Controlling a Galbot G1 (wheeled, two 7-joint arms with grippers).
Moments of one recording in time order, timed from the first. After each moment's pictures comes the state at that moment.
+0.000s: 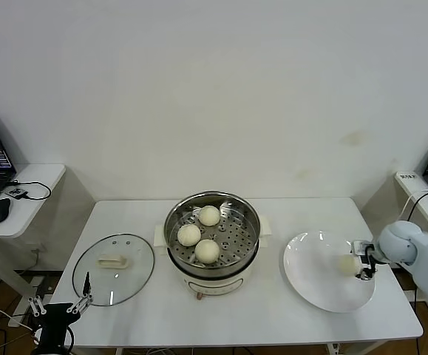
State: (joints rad) left arm 1.80 -1.24 -0.74 -2.03 -0.15 -0.22 -0.20; right arm -0.38 0.52 -0.46 1.32 -0.31 -0.27 -0.92
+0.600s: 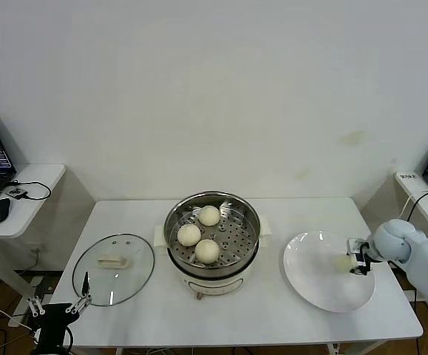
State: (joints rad) left arm 1.80 -1.24 -0.75 -2.03 -0.16 -0.22 -0.20; right arm -0.36 0.54 -0.46 1.31 -0.31 -0.28 -0.94
